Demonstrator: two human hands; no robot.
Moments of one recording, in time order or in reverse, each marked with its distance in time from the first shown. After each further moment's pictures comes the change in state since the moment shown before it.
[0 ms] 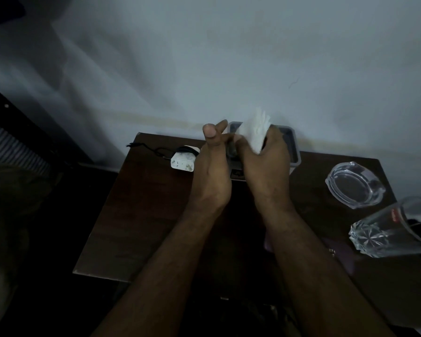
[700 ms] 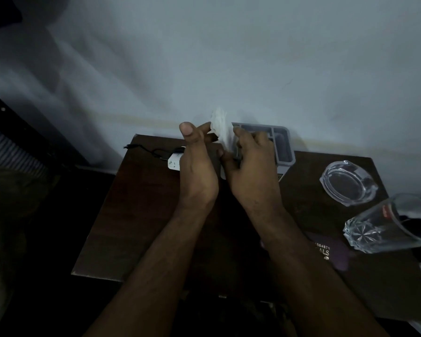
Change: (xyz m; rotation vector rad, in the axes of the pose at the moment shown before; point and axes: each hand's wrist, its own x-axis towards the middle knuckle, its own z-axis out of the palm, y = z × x) left_hand 0.002 0.003 -0.008 -0.065 0.146 0.063; right_hand -0.009 0.009 -0.001 -0.383 -0.169 -0.280
